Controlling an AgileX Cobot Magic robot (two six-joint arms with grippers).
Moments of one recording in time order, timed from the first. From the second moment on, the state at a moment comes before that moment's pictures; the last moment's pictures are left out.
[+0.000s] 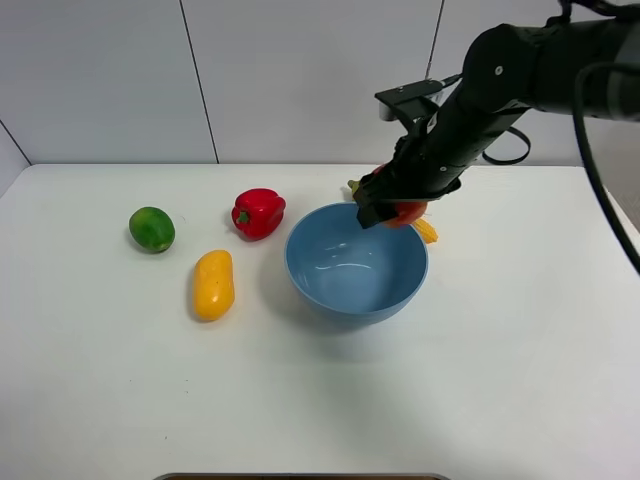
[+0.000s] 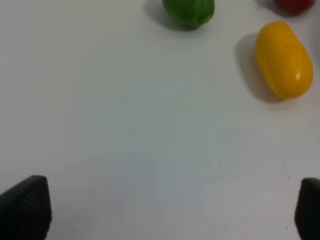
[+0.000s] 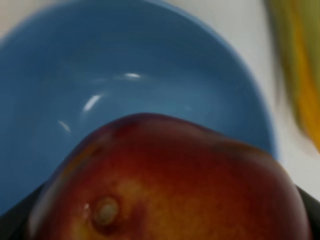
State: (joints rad) left arm 0.01 0.00 -0.46 -0.06 1.12 0.08; right arm 0.45 1.74 -1.27 0.19 0.77 -0.17
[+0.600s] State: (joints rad) left arm 0.01 0.00 -0.46 -0.06 1.12 0.08; right arm 0.53 1.89 -1.27 0.24 0.66 -0.17
